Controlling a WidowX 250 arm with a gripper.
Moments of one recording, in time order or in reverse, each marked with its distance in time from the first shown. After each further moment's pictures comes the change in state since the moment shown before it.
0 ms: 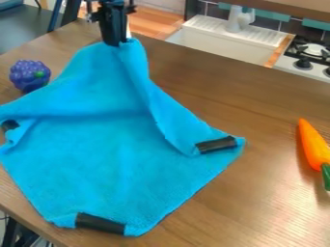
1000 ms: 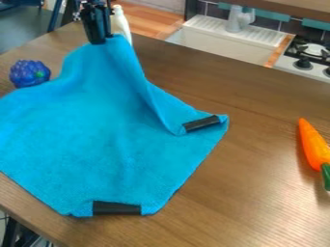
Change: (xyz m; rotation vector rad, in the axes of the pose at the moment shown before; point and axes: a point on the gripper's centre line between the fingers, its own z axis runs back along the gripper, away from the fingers) arm 0.049 -0.018 -0.014 0.075 0.160 0.191
